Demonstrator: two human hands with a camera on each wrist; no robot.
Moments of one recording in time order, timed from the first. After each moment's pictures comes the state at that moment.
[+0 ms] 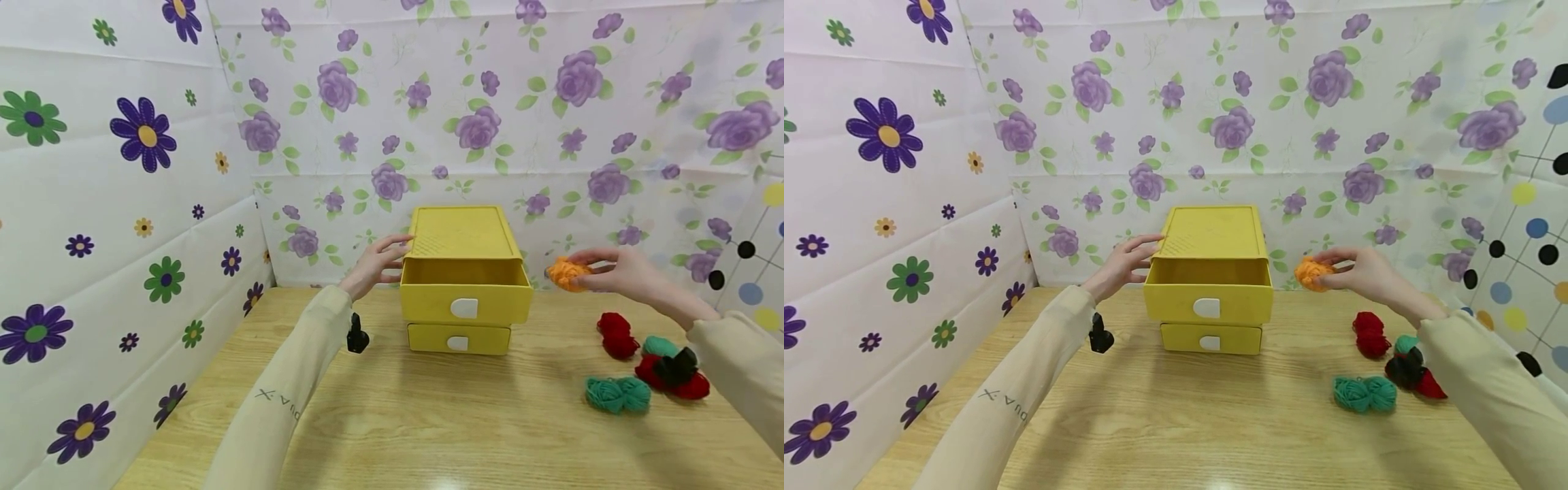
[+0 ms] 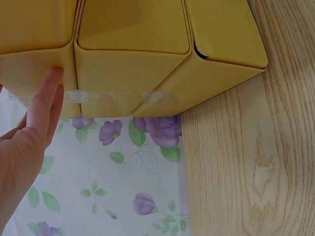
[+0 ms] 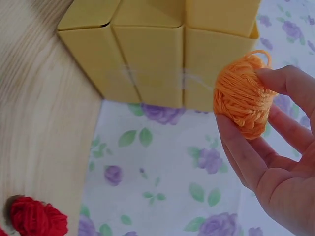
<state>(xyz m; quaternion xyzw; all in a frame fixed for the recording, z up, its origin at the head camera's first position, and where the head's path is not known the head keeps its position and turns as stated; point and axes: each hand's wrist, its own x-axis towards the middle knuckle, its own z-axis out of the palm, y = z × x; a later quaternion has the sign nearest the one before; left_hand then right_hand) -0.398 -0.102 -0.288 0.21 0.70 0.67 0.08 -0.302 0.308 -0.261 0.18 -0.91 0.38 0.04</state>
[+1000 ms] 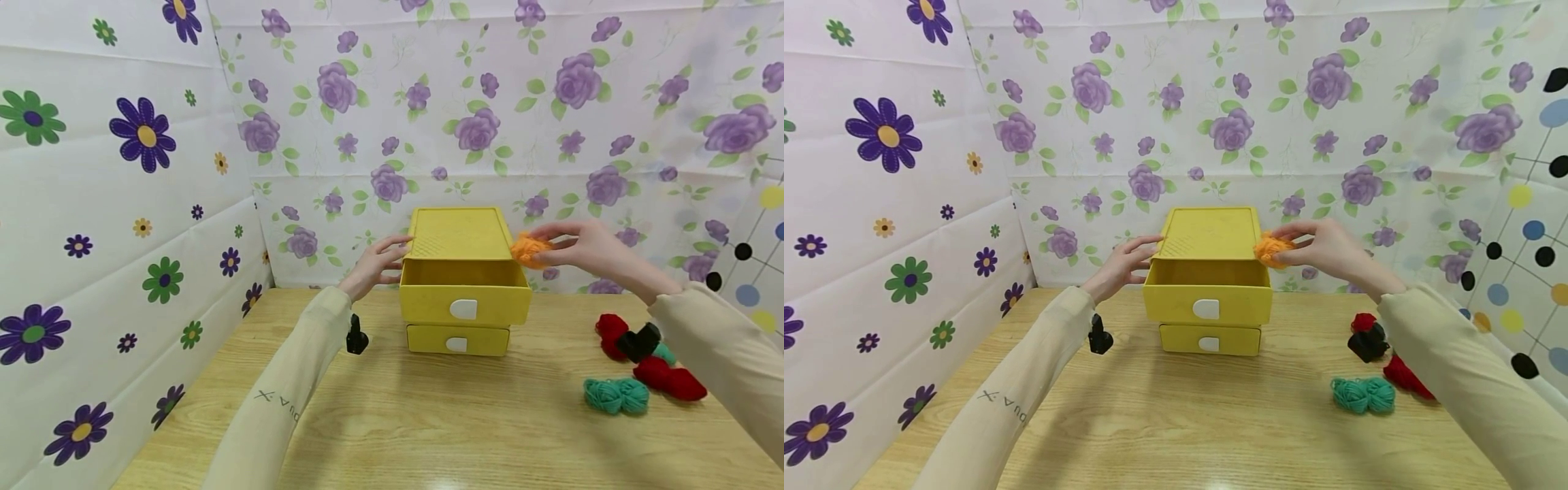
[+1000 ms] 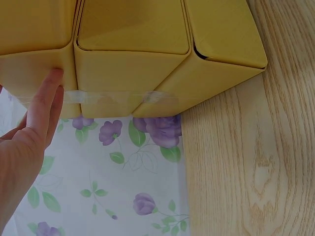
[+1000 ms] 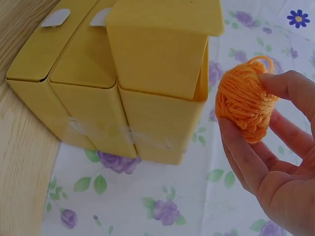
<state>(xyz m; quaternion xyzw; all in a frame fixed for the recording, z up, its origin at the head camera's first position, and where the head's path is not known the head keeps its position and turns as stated) -0.398 -0.102 -0.289 0.21 0.70 0.68 0.09 -0.305 0.251 -0.217 0.20 -0.90 0.38 0.07</state>
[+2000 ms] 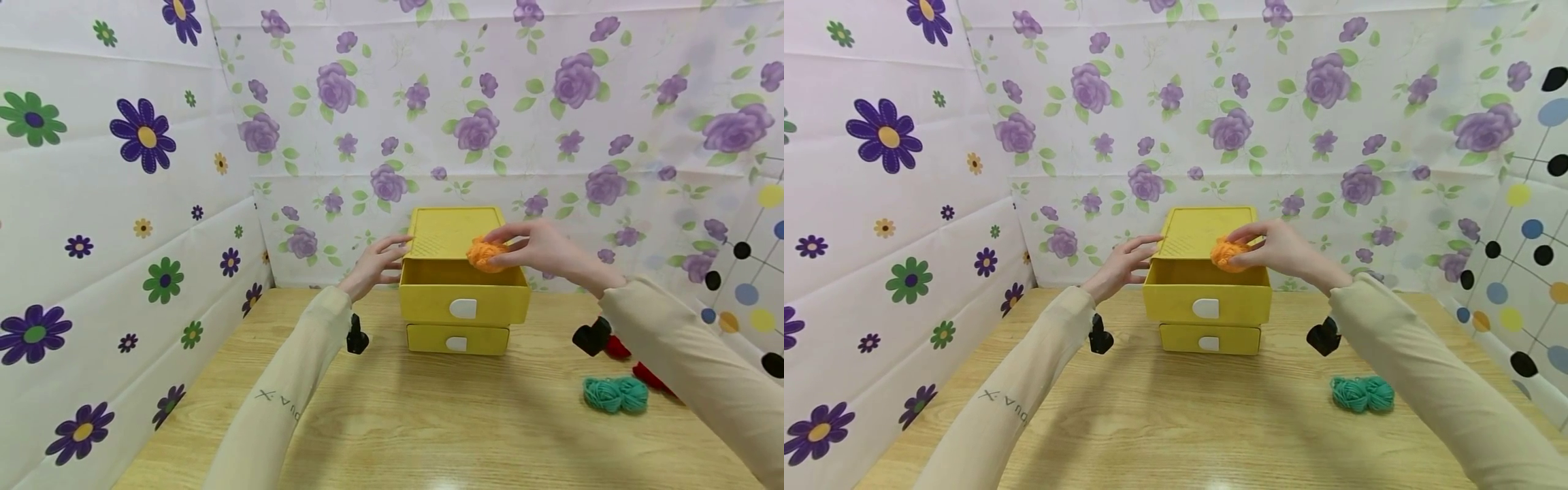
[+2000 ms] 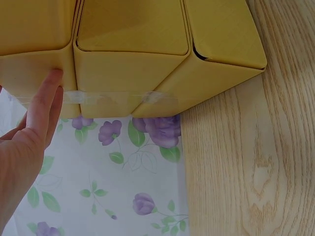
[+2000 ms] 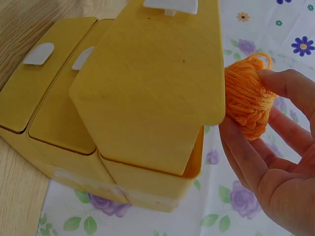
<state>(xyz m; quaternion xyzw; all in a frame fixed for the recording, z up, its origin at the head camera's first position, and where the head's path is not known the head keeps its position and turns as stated) -0.397 -0.102 -0.288 0.21 0.70 0.68 0.09 -0.314 0.201 -0.216 0.24 -0.90 0.36 0.04</state>
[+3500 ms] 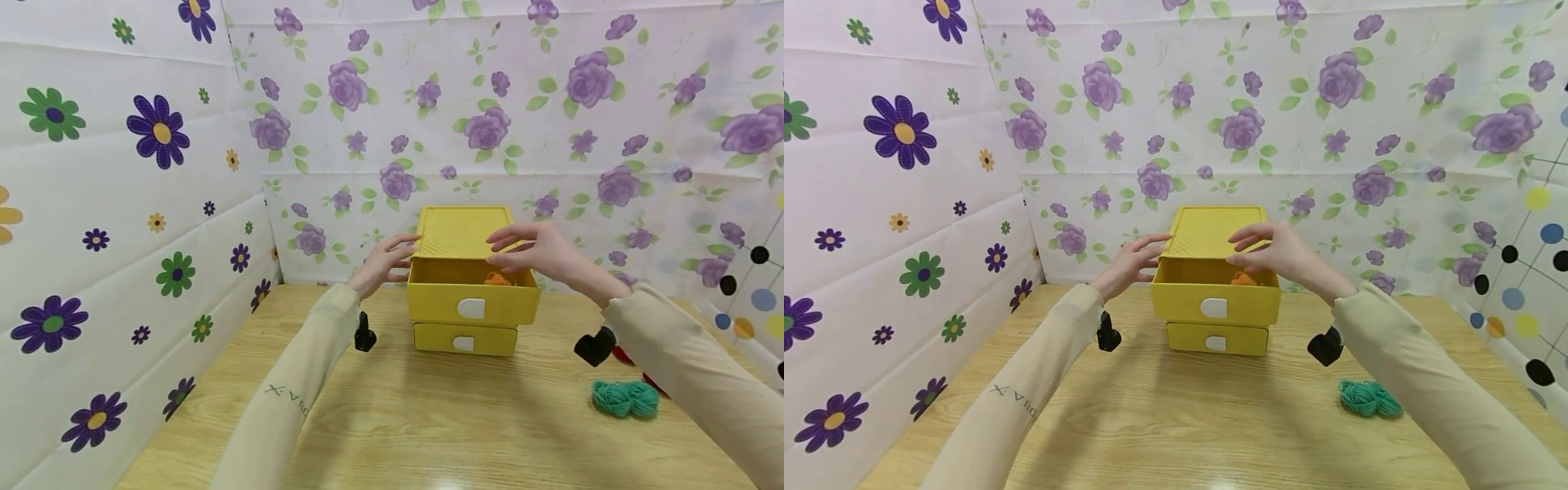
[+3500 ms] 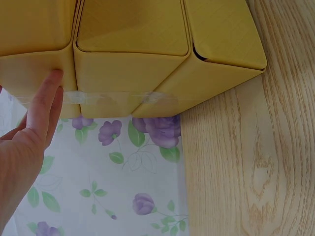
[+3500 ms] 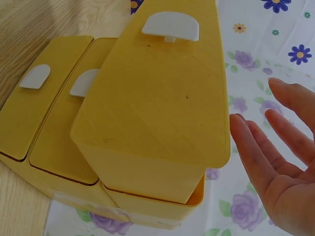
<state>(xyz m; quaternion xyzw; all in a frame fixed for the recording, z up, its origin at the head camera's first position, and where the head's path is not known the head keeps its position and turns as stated) -0.397 -0.102 -0.288 0.21 0.70 0.67 0.09 -0.309 0.186 -0.221 0.25 -0.83 0.49 0.01</state>
